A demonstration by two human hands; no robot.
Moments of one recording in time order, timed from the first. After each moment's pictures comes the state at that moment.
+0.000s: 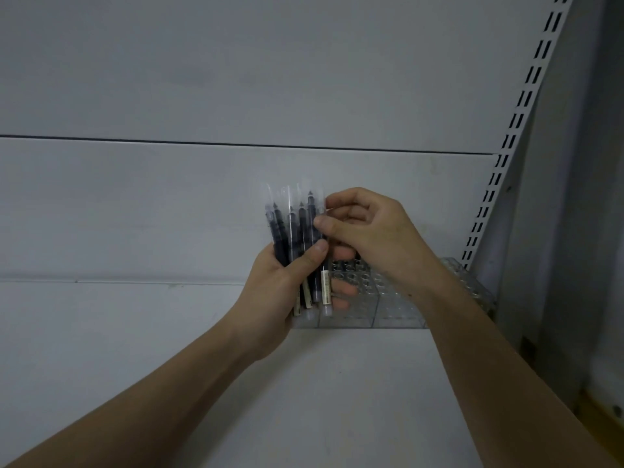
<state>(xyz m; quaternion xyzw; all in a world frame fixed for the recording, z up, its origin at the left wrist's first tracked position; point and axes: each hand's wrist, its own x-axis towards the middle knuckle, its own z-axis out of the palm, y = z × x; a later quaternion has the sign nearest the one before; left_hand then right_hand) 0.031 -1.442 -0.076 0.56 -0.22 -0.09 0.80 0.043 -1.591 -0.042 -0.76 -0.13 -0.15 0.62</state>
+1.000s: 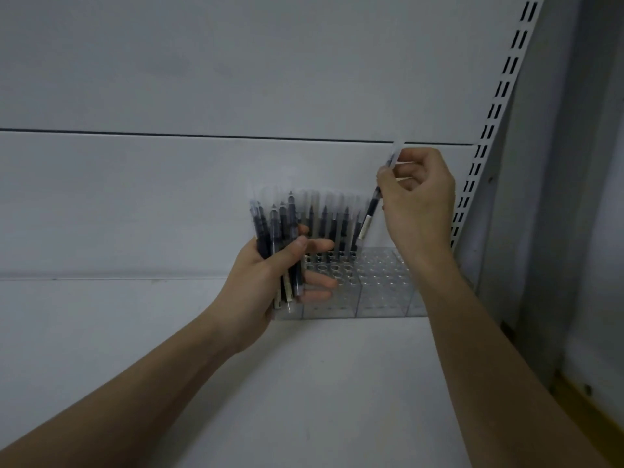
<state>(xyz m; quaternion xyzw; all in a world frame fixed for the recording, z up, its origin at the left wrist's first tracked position) 0.036 -1.441 -0.078 0.56 -0.20 -0.11 0.80 0.055 -1.626 -0.036 -0.69 0.02 -0.47 0.55</state>
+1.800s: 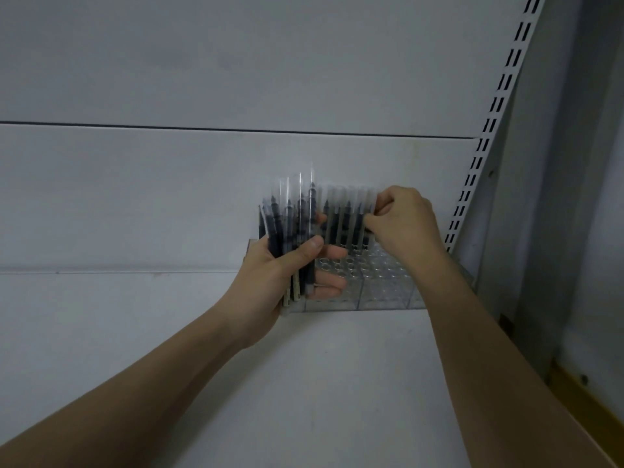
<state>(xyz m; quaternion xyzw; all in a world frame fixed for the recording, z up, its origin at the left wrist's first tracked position) 0.033 -1.444 -0.083 0.57 -0.24 -0.12 0.78 0.062 -1.637 -0.056 -0.89 0.11 -0.30 0.32</state>
